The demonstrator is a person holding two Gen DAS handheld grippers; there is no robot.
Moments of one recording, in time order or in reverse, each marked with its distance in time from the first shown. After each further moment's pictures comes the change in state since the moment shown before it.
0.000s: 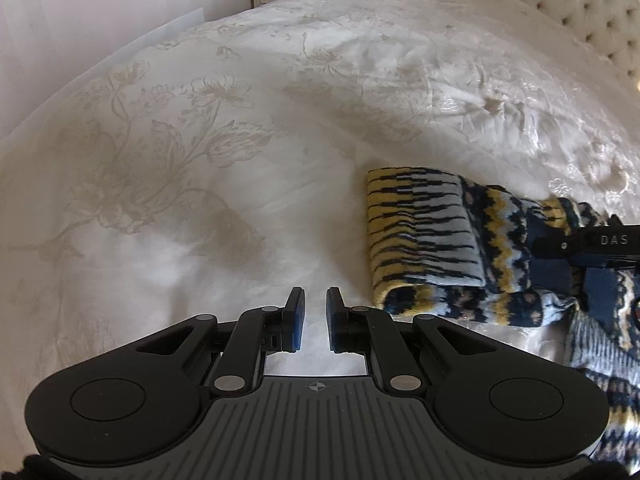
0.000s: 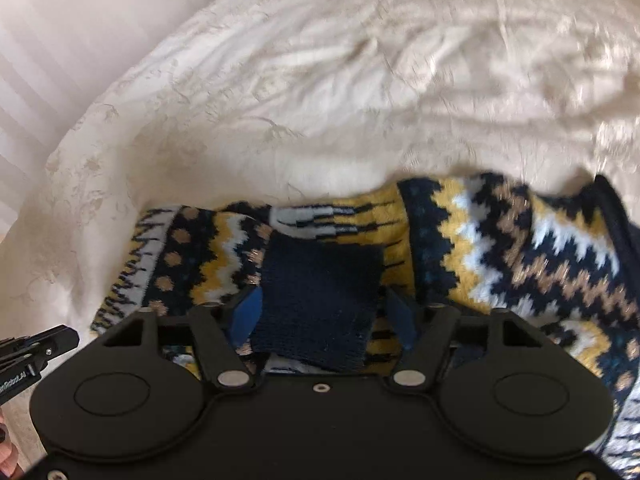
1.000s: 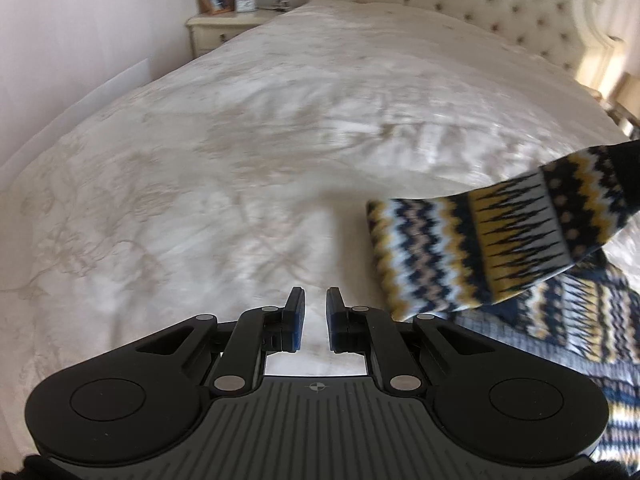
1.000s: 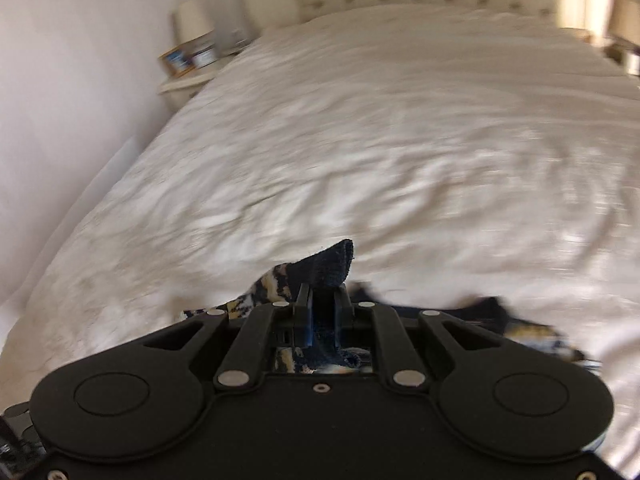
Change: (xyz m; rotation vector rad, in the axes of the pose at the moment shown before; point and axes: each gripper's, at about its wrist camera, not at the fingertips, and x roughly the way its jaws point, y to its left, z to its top) left arm -0.064 -0.082 -0.006 0.123 -0.106 -0.112; right arm -0.249 -0.078 0.010 0.111 -0.286 -0.204
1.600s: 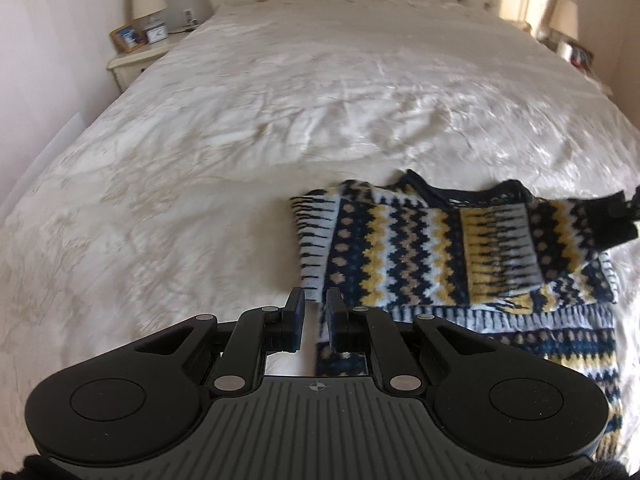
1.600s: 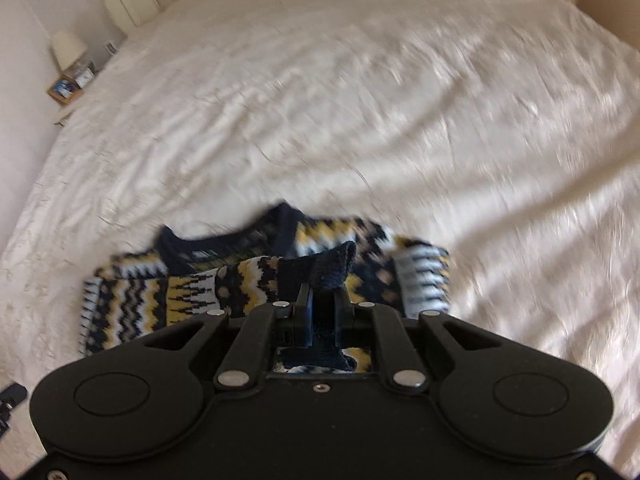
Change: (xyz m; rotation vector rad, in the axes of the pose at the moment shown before) left arm -0.021 -0.132 -0.004 0.251 0.029 -0.040; right arm 0.003 -0.185 -0.083 0.275 0.126 -0.139
